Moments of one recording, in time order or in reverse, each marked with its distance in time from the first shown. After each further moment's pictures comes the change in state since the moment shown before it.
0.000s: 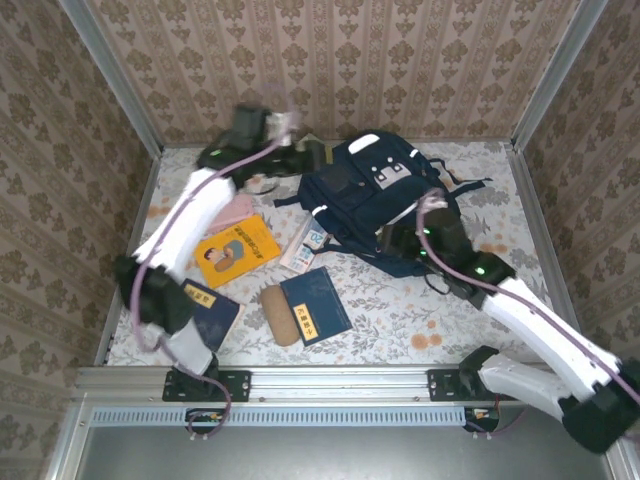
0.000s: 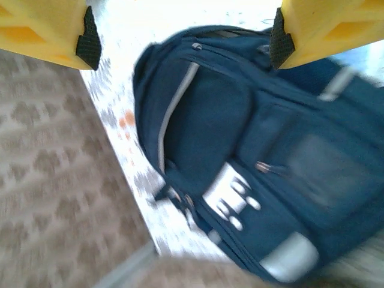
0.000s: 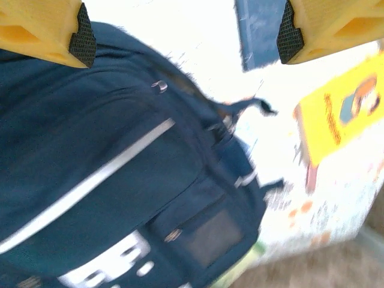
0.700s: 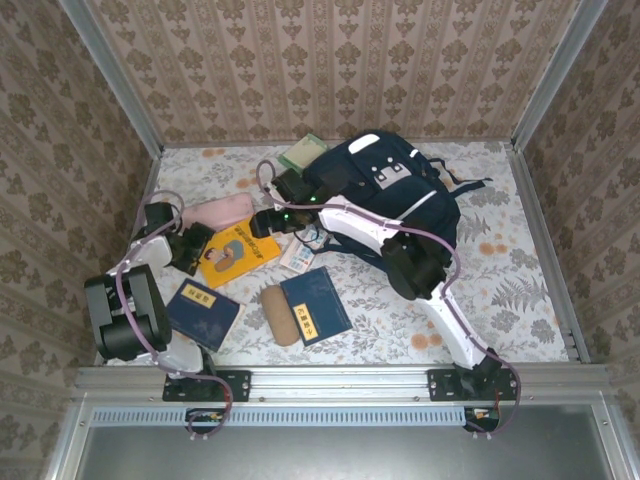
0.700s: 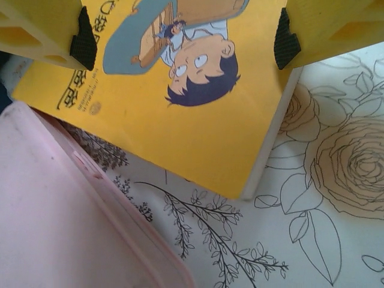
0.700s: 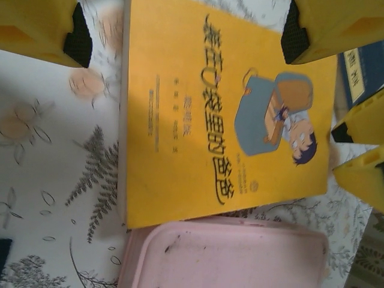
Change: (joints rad) left arm 0.612 -0.079 -0.814 0.227 -0.221 -0.356; right arm 0.166 1.381 1.220 -0.061 -0.428 -0.080
